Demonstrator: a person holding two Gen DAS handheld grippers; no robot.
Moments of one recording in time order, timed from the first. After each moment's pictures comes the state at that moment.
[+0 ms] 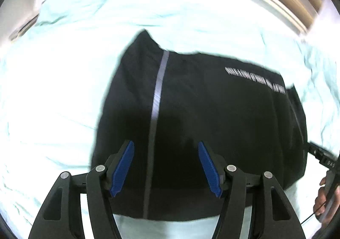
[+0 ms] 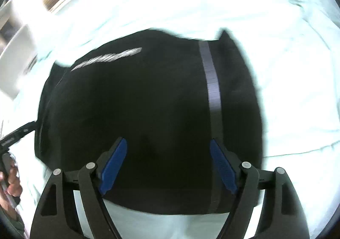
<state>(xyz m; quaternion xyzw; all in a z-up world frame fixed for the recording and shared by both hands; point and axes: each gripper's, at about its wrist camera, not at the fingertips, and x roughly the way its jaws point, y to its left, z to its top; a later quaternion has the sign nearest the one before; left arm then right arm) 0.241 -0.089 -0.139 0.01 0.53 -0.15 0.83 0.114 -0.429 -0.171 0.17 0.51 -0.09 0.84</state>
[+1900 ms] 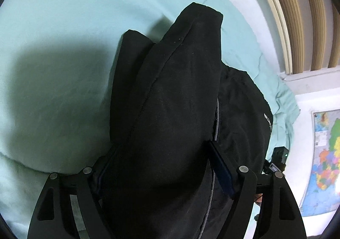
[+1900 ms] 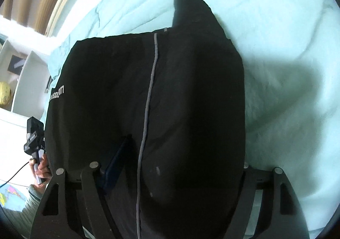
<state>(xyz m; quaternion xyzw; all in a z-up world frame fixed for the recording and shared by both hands) 0.353 -0.017 -0.256 -0.22 0.64 -0.27 0.69 0.176 -0.534 -0.273 0.32 0.54 0.04 0.78</state>
